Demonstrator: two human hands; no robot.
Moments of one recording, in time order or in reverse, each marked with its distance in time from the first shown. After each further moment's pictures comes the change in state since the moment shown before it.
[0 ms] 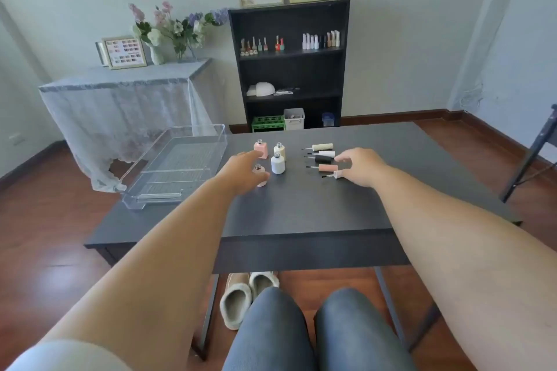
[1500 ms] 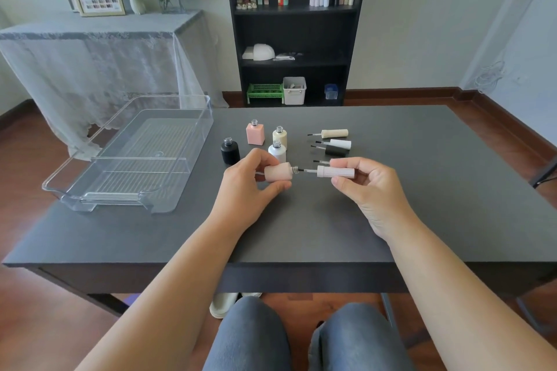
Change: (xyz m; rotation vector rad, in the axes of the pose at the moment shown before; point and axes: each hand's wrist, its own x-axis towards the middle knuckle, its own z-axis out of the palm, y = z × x) left_hand -0.007 -0.006 0.058 -0.407 0.338 0.237; right_hand -0.021 -0.012 0.057 1.079 0.162 -0.152
